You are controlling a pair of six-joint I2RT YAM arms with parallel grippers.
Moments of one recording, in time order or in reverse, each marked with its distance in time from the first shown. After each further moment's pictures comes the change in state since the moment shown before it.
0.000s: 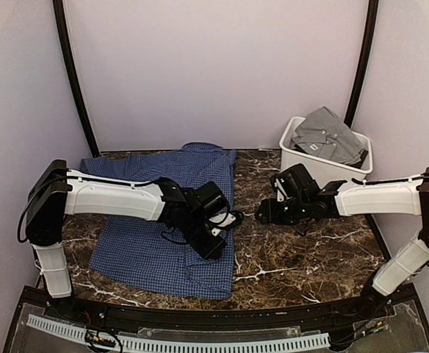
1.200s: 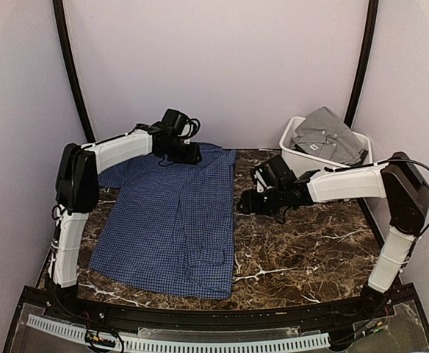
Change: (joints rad) left arm 0.523 0.349 0.649 0.114 -0.146 -0.042; right arm -0.005 0.259 0.233 0.039 -0.066 -0.035
